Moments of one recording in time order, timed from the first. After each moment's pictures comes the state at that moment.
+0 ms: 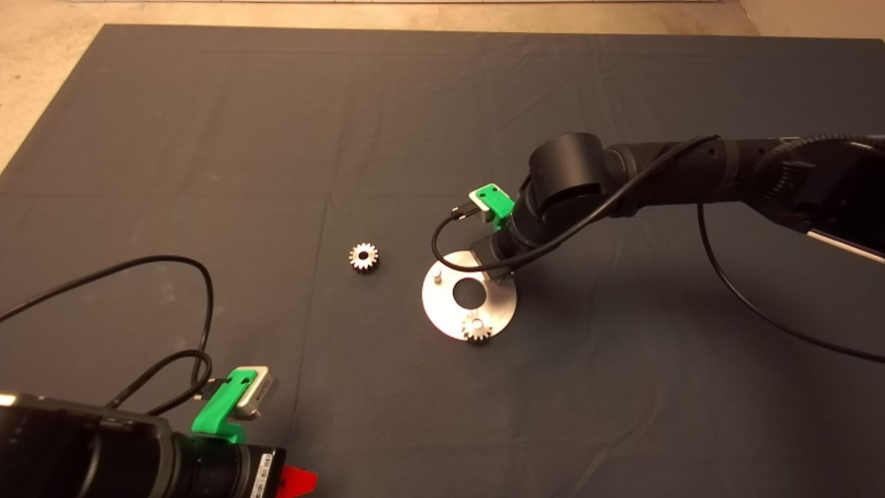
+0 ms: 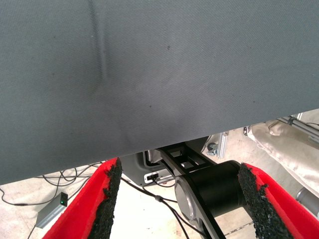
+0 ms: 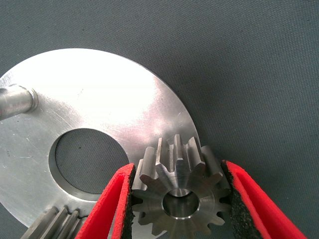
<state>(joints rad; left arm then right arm) -0.03 1.96 -0.32 0.65 1.24 -1.56 0.29 2.78 -1.17 -0.51 -1.50 1.17</state>
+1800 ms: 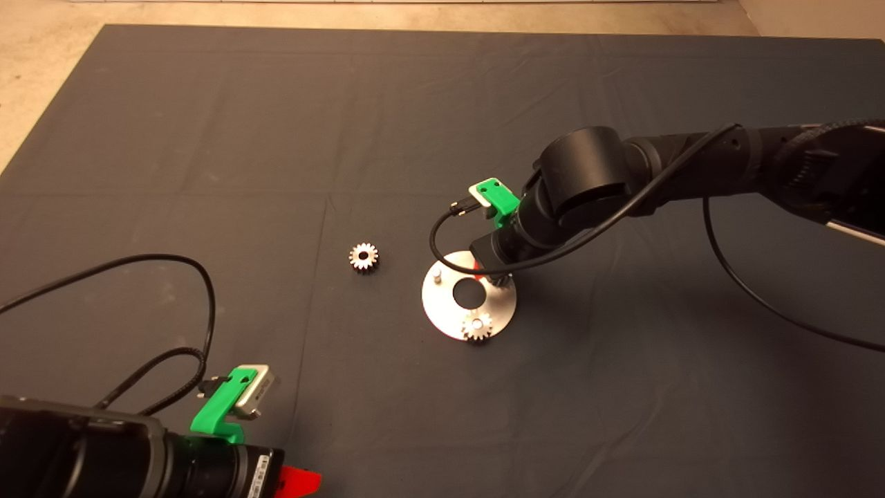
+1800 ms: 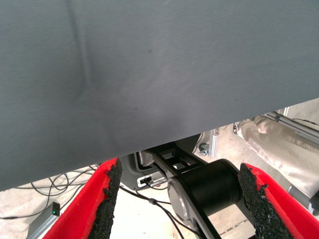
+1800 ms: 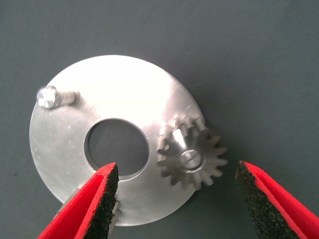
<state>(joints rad) -0.03 1.92 -0.32 0.65 1.15 -1.50 0.34 2.74 -1.07 -0.52 -1.48 1.26</state>
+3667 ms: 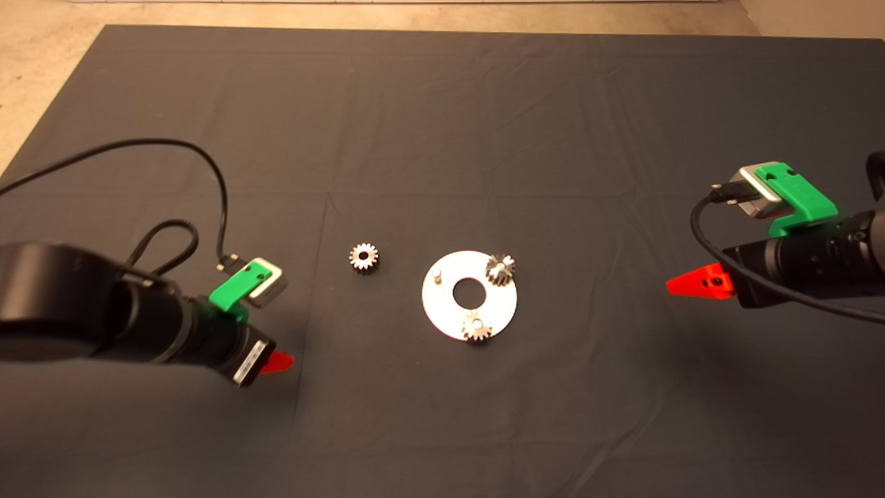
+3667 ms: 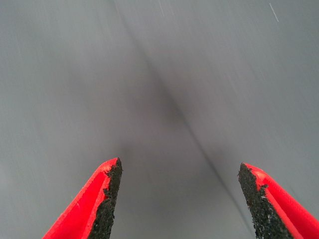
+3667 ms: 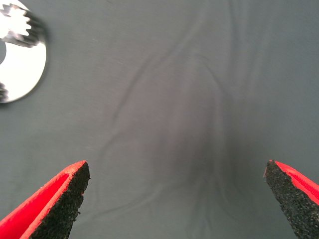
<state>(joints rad) -0.24 2.05 -0.71 0.56 1.21 -0.84 0.58 2.07 -0.43 -0.38 -1.53 1.49</state>
